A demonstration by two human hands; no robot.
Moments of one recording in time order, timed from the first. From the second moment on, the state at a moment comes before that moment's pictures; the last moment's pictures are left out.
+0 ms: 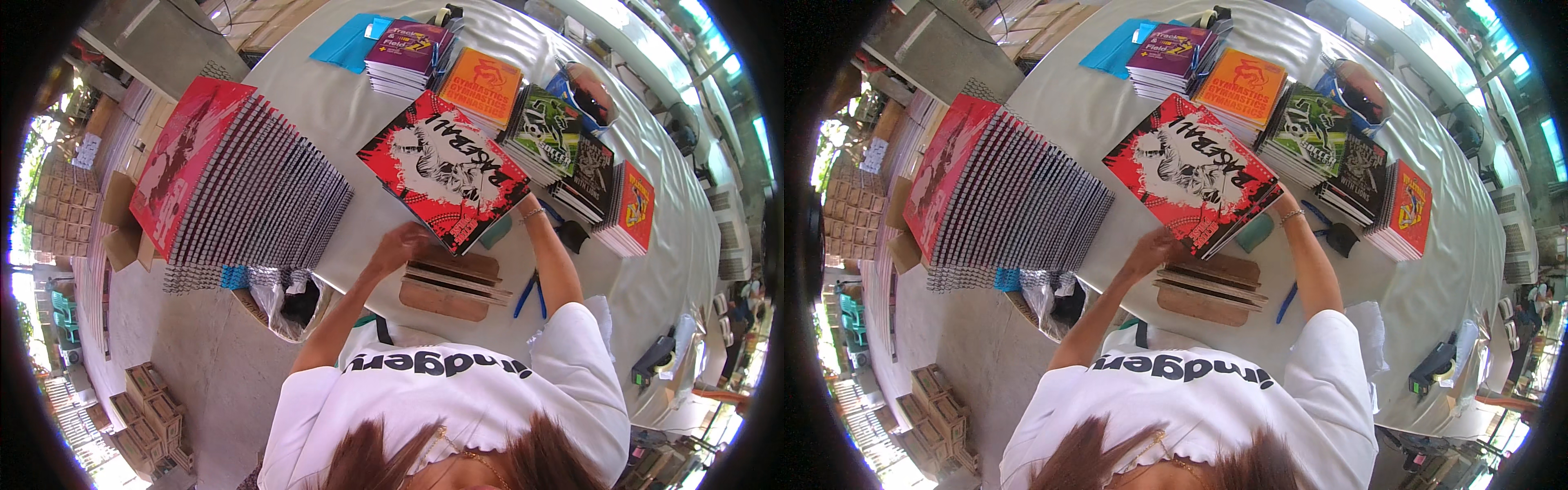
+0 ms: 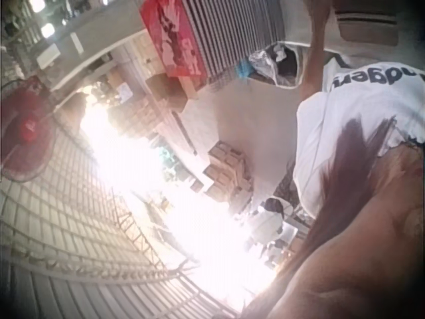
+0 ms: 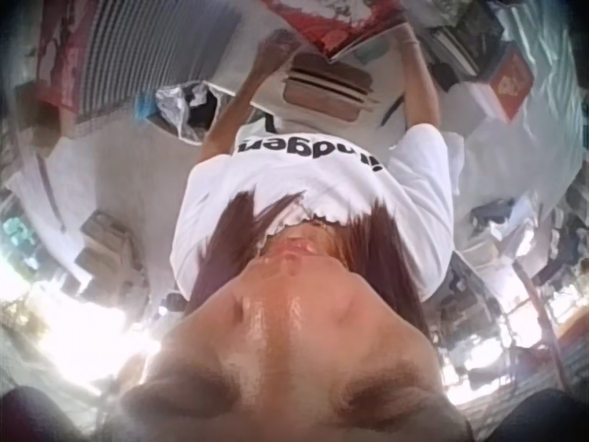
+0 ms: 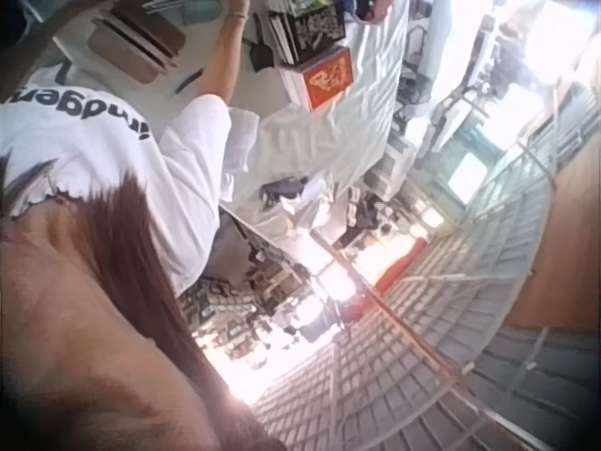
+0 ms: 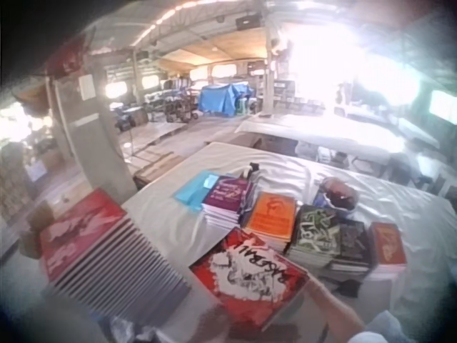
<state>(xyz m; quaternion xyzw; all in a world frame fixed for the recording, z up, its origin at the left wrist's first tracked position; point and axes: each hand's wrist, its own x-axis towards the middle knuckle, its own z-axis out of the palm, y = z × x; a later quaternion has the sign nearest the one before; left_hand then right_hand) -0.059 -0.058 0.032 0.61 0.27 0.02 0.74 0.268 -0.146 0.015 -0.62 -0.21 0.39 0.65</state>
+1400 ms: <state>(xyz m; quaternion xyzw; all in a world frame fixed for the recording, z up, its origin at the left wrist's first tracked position) 0.036 -0.055 0.014 0.87 0.37 0.19 0.28 0.236 -0.271 0.058 -0.64 -0.14 0.29 0.70</state>
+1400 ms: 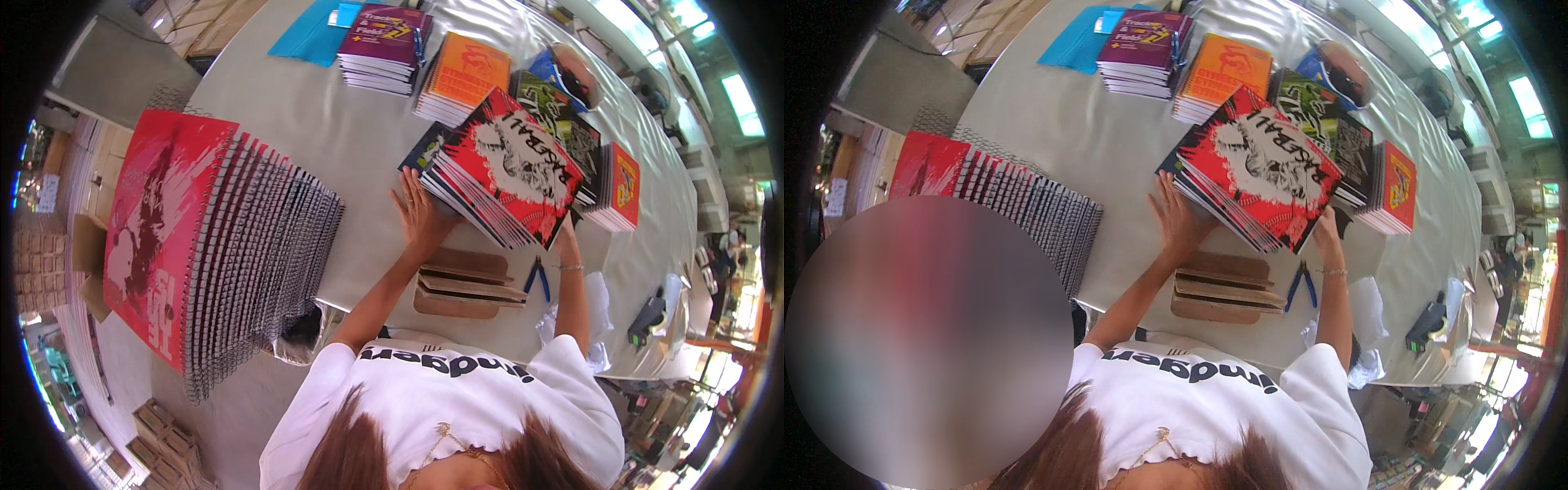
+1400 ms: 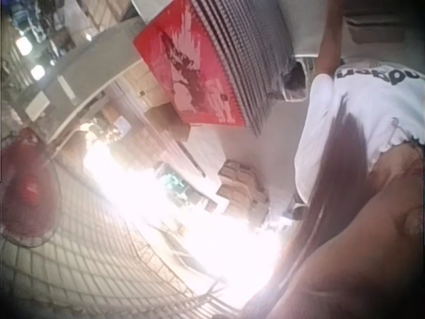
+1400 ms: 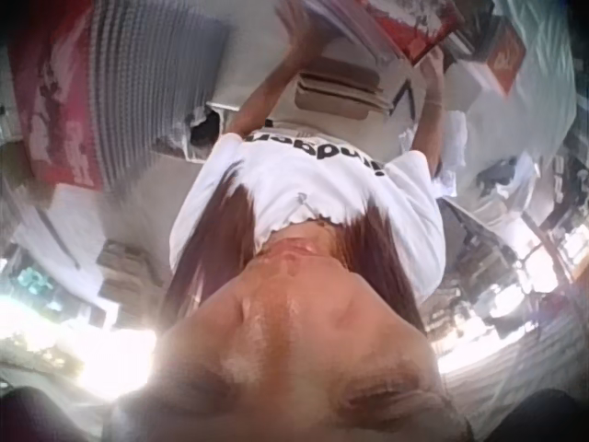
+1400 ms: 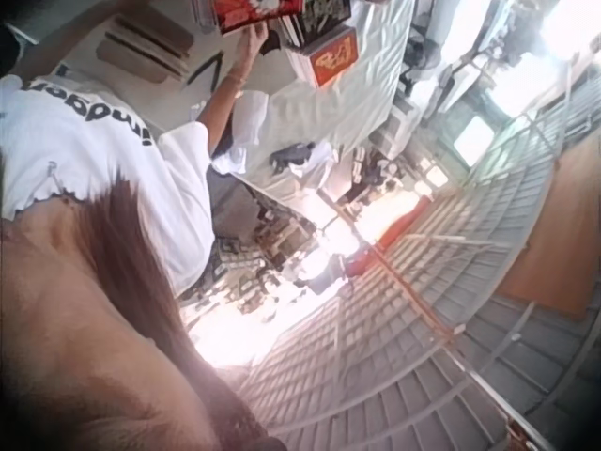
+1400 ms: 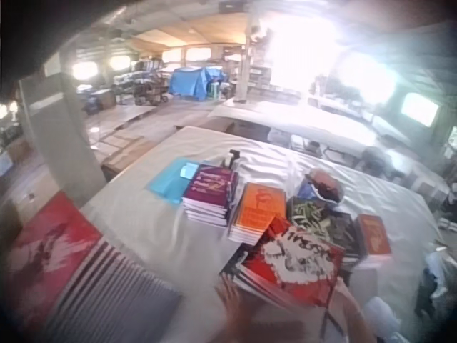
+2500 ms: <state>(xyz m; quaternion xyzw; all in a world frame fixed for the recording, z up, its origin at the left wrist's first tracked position) -0.149 -0.219 -0.085 0.65 0.13 -0.38 0.64 0.010 -0.405 -0.007 -0.88 -0.24 0.02 0.42</state>
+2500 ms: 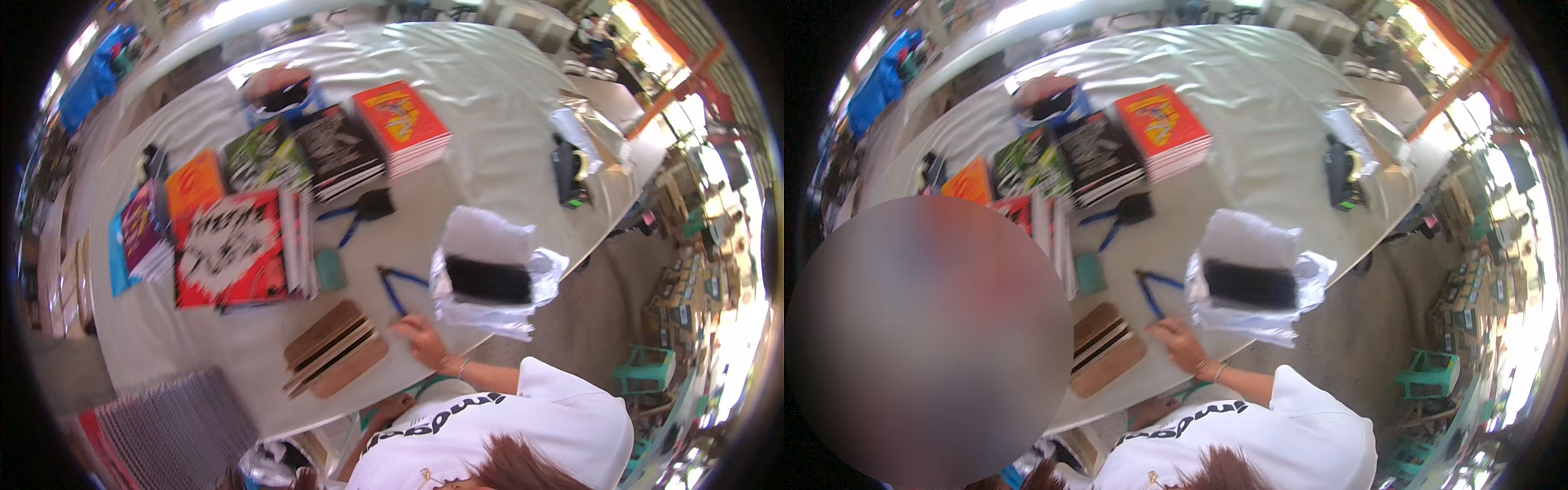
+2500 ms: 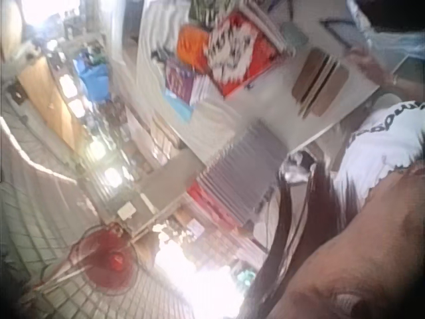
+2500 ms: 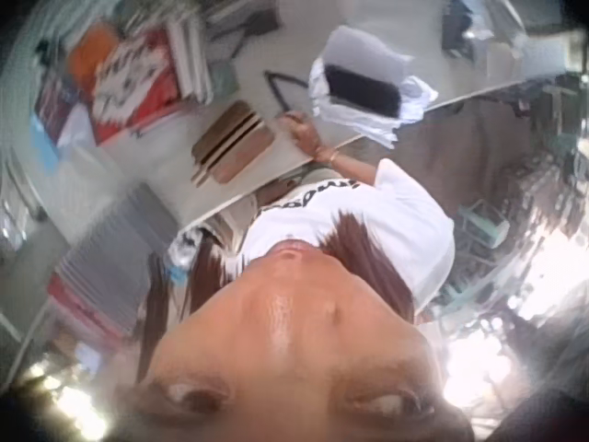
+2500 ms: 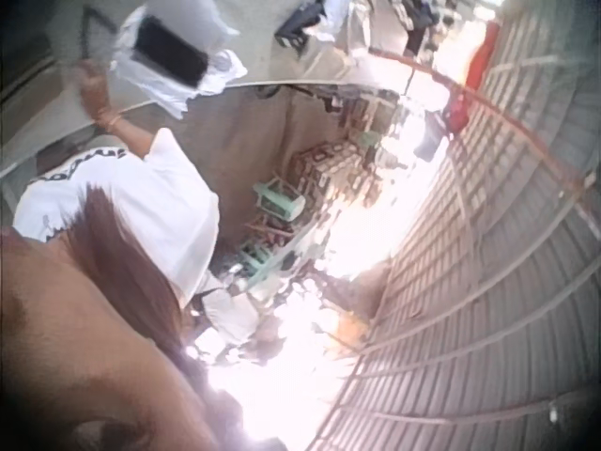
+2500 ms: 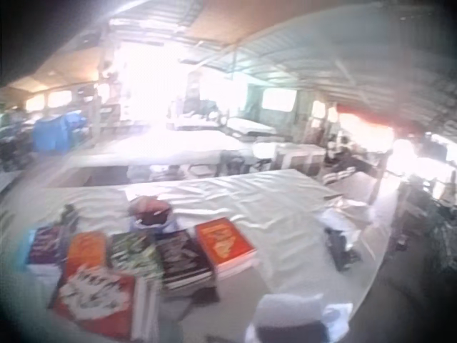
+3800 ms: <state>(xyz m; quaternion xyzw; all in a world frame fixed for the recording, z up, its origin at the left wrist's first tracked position) -0.310 -0.367 -0.248 0.72 0.42 -0.51 0.22 0.020 -0.398 0.006 -0.82 -0.37 0.06 0.44</state>
